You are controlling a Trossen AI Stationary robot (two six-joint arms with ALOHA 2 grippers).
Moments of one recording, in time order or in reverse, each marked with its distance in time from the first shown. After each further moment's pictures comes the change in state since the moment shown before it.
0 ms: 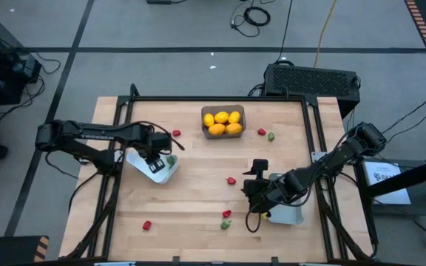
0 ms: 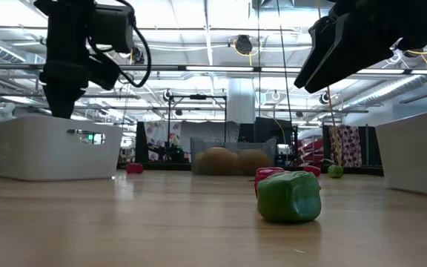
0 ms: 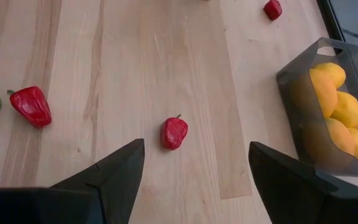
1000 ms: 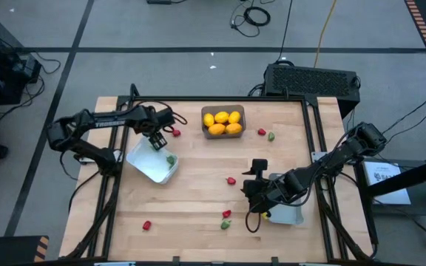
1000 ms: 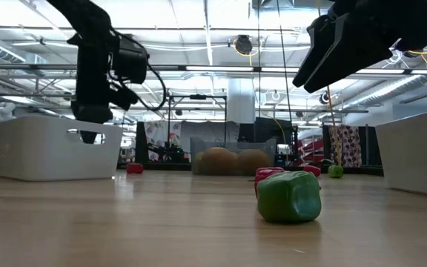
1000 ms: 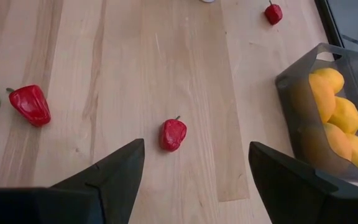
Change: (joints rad) left arm 0.362 0.138 0.006 0.159 -0.242 0.319; right arm -0.002 0.000 0.000 0.008 0.000 -0.031
